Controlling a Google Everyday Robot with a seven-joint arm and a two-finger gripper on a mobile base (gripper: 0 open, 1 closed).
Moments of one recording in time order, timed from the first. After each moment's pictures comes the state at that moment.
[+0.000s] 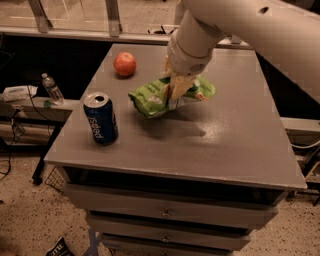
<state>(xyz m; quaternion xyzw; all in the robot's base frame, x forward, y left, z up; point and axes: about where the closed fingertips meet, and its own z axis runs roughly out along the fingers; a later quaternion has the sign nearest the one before) 0.611 -0.031 0.906 -0.80 0.55 -0.08 0.23</state>
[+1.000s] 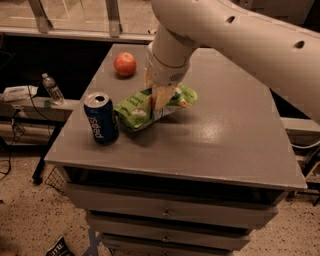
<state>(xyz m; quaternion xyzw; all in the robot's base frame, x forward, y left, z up) 0.591 0.017 0.883 -0.84 0.50 -0.06 0.20</state>
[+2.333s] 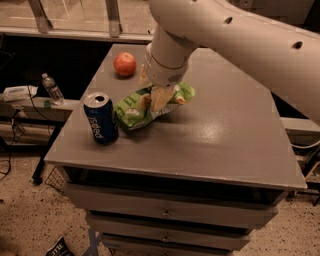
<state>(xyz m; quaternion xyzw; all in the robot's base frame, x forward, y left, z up) 0.589 0.019 0.883 -0.84 0.49 -0.06 0.20</state>
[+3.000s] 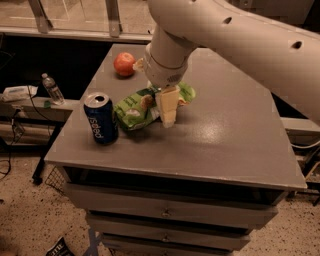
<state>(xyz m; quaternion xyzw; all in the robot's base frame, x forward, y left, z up) 0.588 0.019 0.882 -0.84 0.49 -0.06 0.20</state>
